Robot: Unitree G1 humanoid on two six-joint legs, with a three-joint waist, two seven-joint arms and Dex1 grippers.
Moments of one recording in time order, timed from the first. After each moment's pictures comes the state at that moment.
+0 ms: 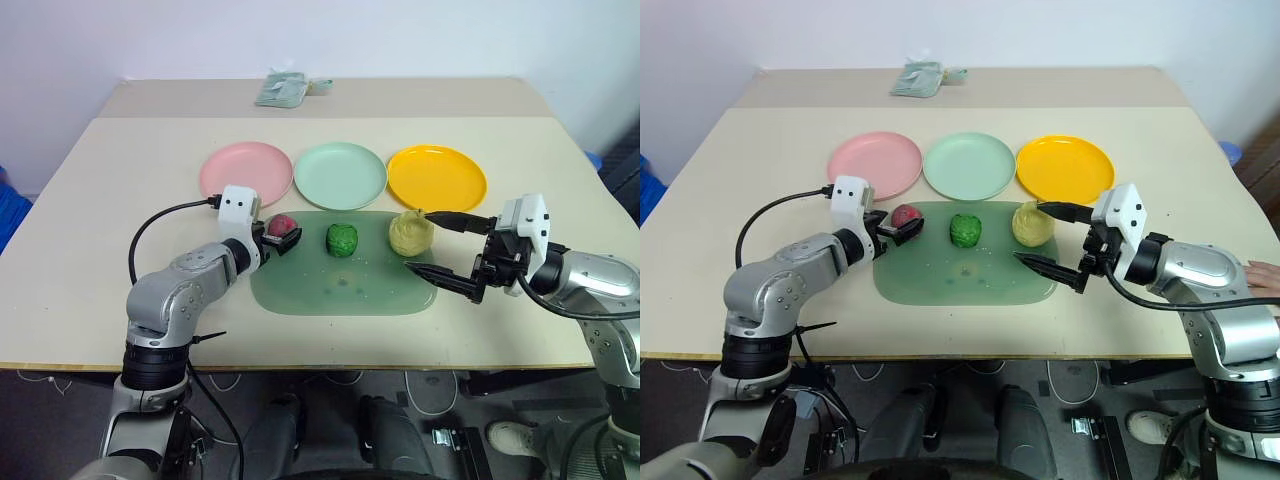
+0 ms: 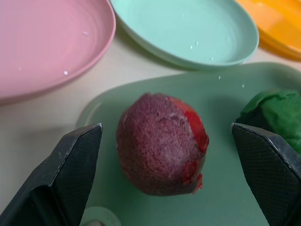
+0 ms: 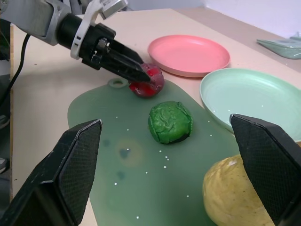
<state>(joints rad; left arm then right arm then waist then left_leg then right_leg) -0.47 0.30 0.03 -0.26 -0.53 1.04 -0.12 -0.20 -0.77 -0.21 -0.35 0.58 0.44 0.99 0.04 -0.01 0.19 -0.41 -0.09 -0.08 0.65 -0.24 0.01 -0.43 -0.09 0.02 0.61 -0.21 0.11</state>
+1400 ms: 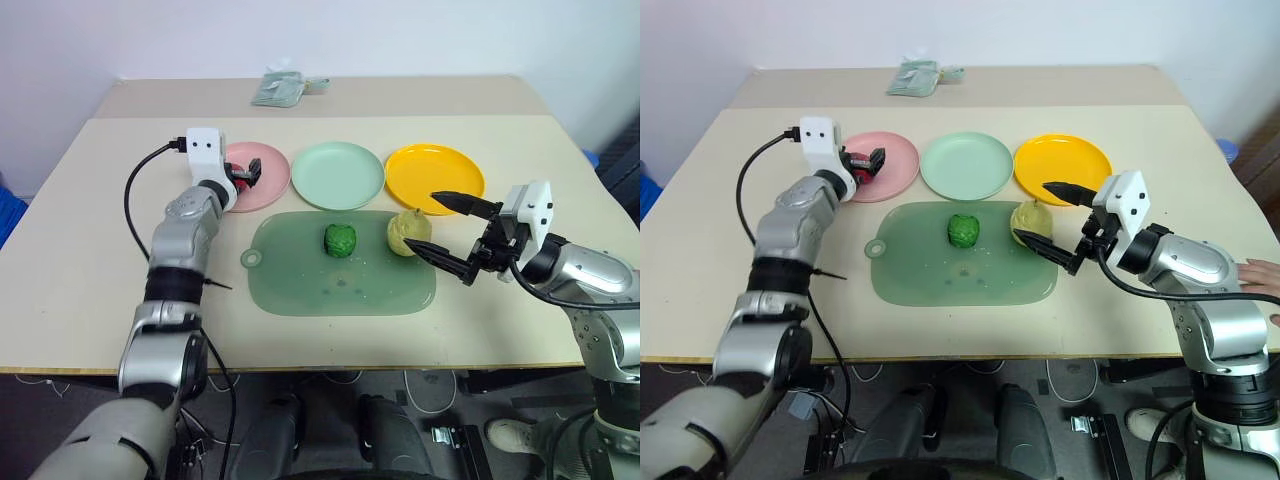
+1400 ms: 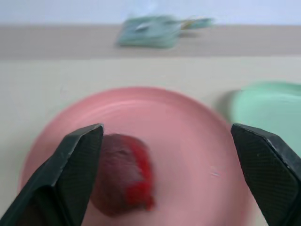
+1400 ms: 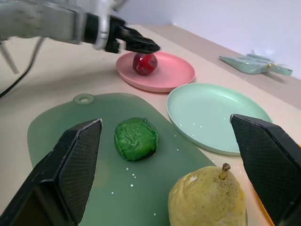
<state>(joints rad) -0.74 0.30 0.12 0.28 -0.23 0.49 -0.22 -0.23 -0.72 -0.20 -0.35 0.56 0.40 0.87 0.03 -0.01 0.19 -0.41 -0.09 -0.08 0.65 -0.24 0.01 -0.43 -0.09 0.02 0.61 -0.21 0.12</state>
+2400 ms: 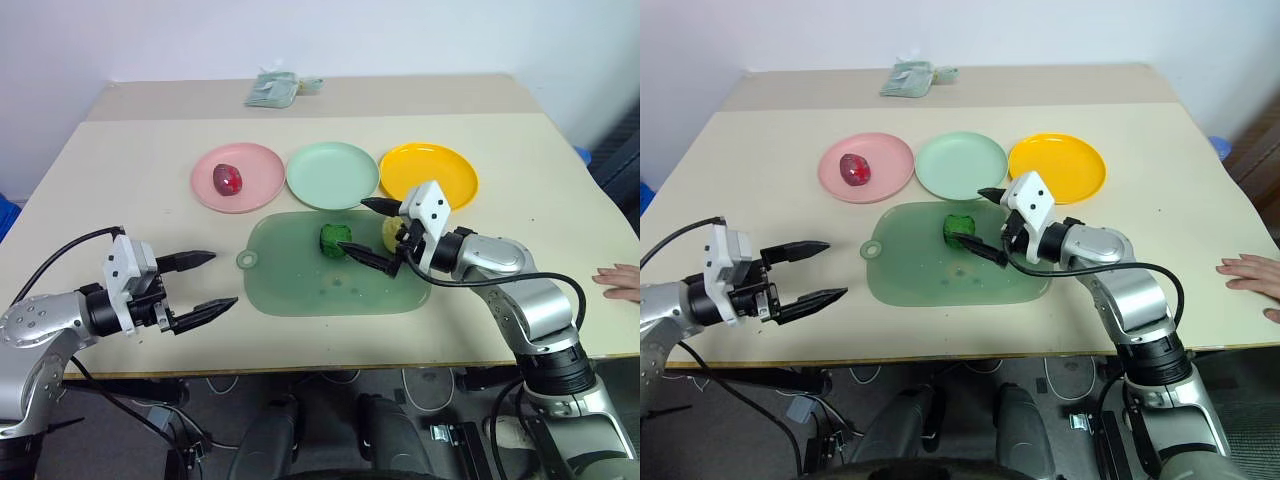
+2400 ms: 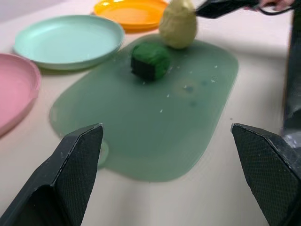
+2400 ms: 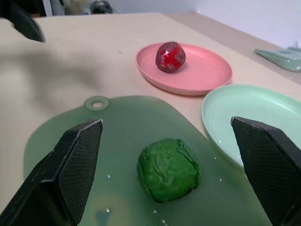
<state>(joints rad) 0.12 0.80 0.35 -0.39 -0.61 0.39 -1.09 -0.45 -0.53 0.13 -0.24 0.35 0.45 0.75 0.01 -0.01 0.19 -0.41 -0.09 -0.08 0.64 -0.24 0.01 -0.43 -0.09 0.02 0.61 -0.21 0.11</state>
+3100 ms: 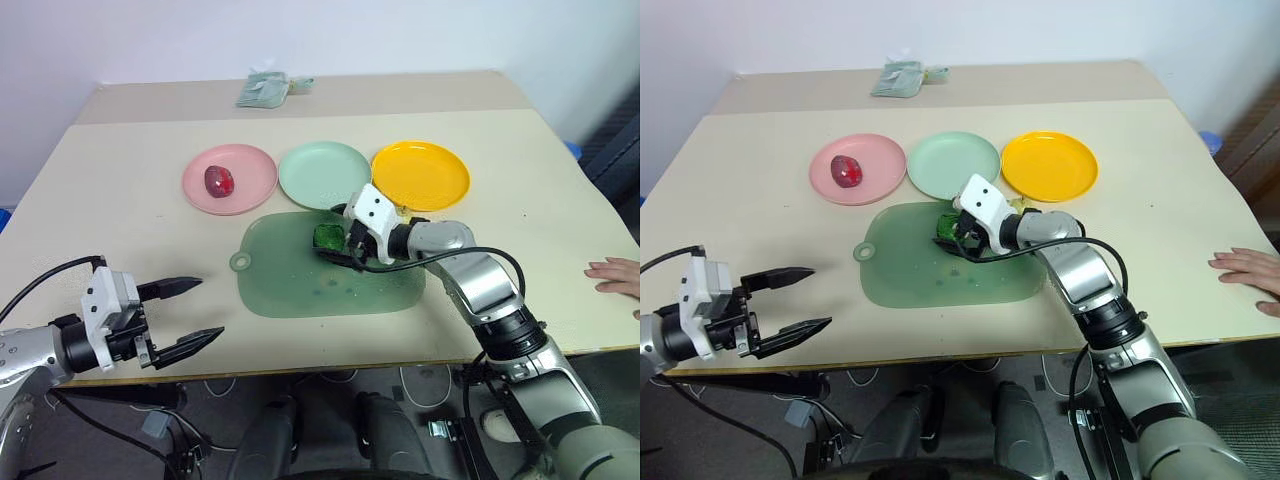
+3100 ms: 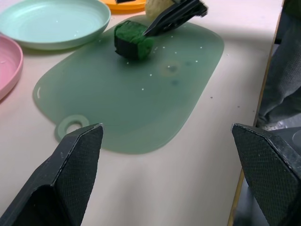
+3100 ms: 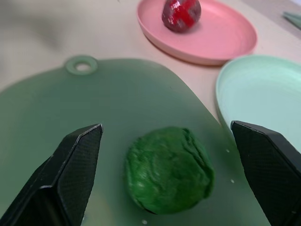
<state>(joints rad) 0.28 0.81 0.46 -0.48 -0.62 0.36 -1.10 -0.66 -0.44 0.33 -0.05 0.12 0.55 0.74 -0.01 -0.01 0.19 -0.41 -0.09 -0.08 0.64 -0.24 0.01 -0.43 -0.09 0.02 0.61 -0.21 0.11</state>
